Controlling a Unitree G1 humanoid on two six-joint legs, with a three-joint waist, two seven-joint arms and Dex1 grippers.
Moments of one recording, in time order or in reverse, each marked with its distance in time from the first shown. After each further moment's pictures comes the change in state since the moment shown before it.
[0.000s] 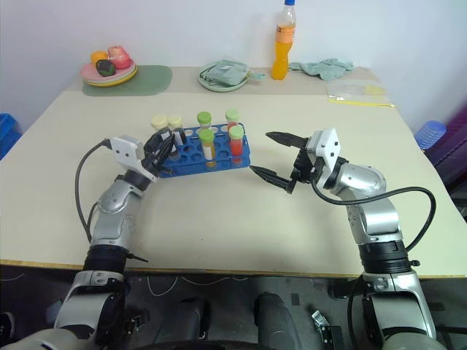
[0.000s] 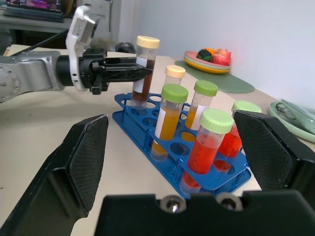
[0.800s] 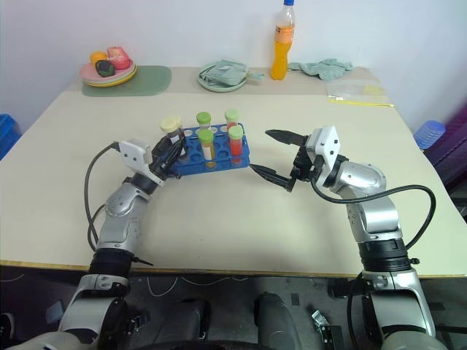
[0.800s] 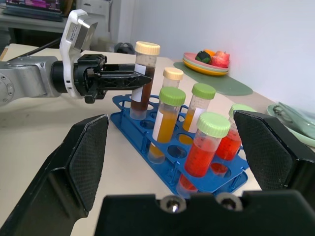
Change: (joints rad) left arm 0.033 -0.027 -0.022 -0.045 -0.002 0.006 -0.020; right arm -0.013 0.000 0.000 0.001 -0.007 -0.001 0.000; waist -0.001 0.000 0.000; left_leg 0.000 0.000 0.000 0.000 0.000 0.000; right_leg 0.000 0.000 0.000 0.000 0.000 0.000
